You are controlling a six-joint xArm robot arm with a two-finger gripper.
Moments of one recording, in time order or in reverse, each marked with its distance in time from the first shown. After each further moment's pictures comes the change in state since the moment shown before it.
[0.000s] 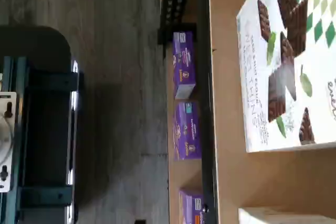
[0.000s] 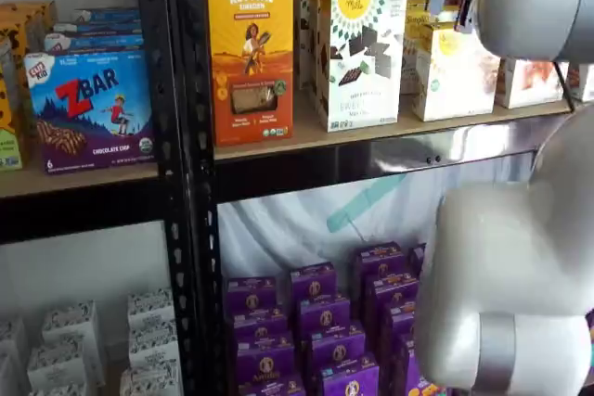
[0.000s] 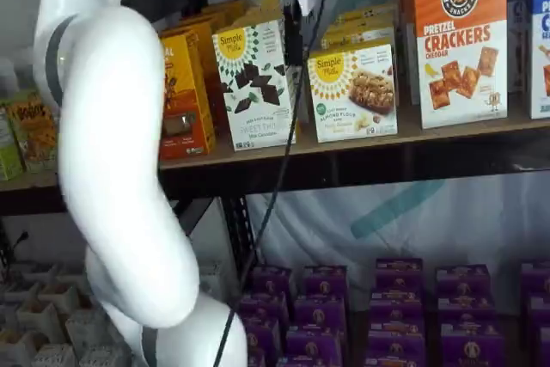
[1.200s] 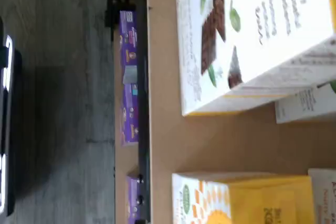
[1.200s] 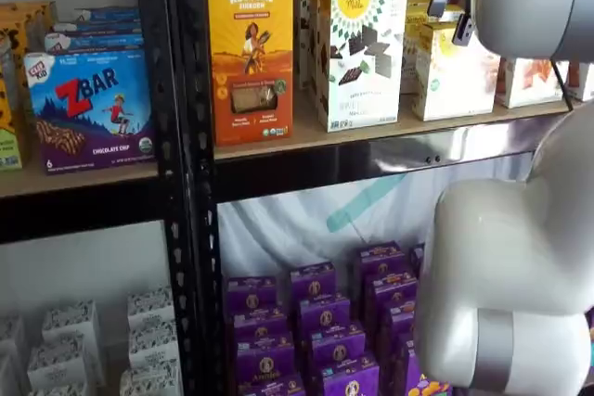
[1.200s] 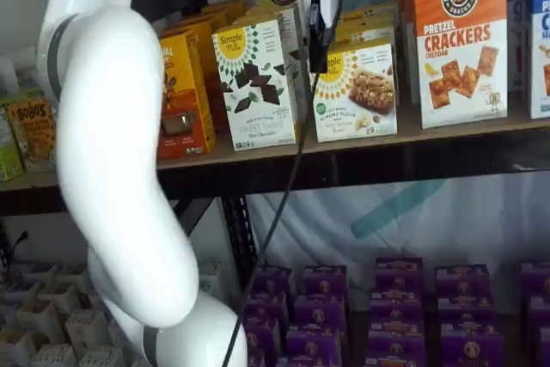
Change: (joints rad) arm -0.043 0.004 0.108 0.029 -0.242 -0.067
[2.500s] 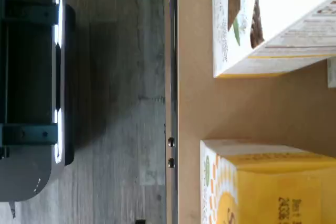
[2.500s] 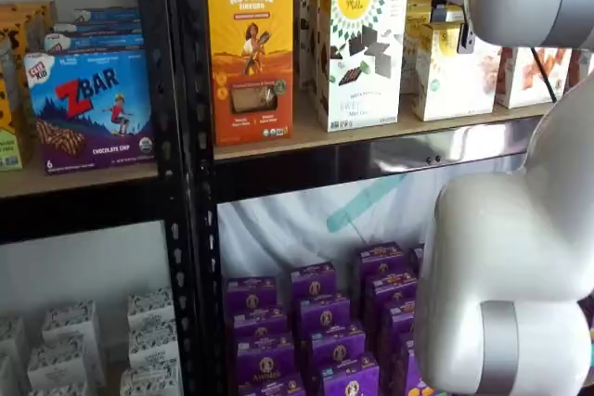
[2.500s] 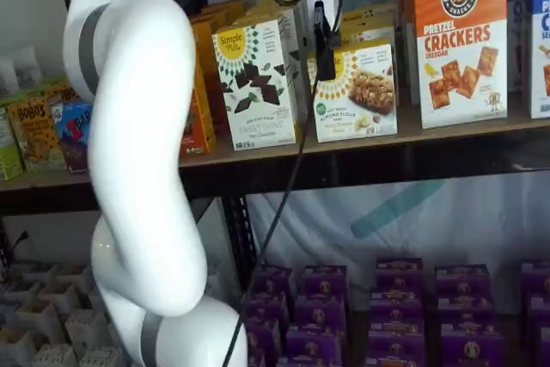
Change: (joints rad) arm 0.107 0.128 -0.123 -0.202 0.109 0.070
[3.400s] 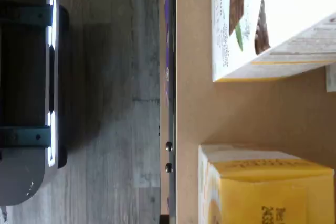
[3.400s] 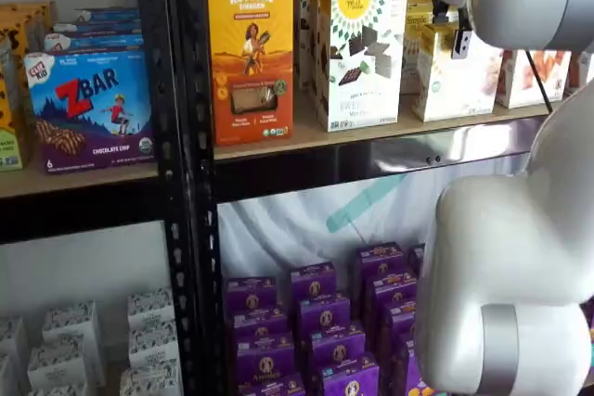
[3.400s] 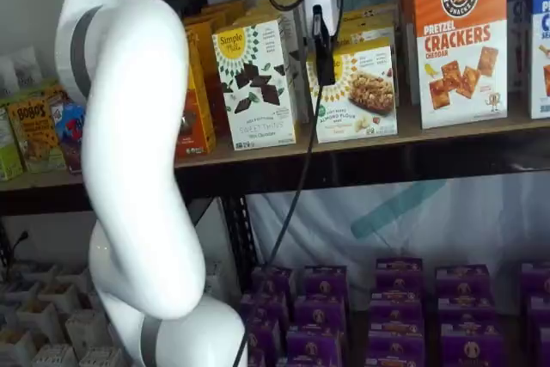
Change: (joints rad) arm 0.000 -0.035 0.048 0.010 -0.037 0.001
